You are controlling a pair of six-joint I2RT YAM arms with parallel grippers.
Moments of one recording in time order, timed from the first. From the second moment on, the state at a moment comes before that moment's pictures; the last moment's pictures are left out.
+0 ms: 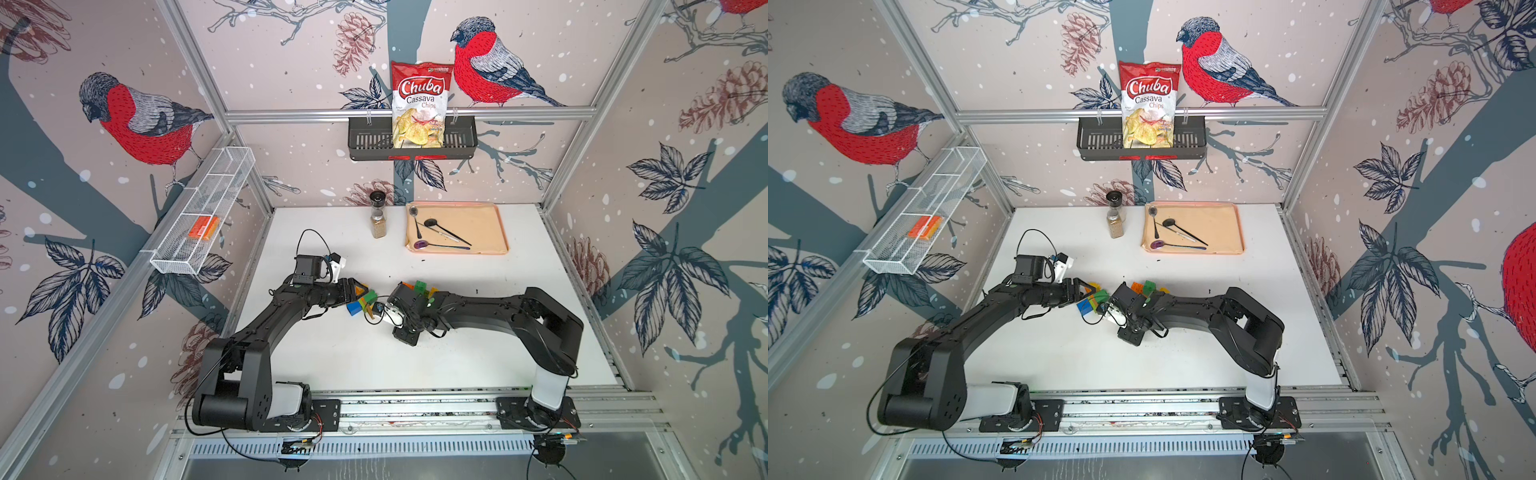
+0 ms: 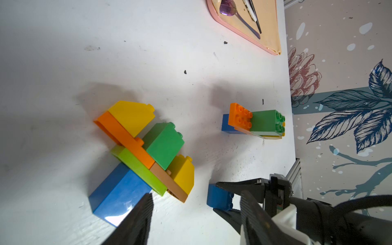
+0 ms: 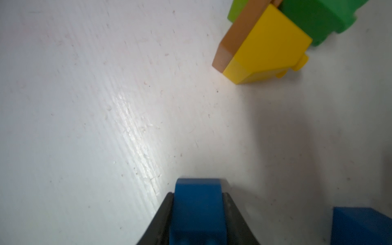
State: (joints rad) left arm -0.10 1.35 0.73 -0.34 0.71 -0.31; right arm 1.07 1.86 1.14 -0.44 -0.06 -0.27
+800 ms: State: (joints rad) left arm -0.20 1.40 0.89 -0.50 0.63 -0.06; right arm 1.00 1.19 0.82 -0.38 0.19 0.04
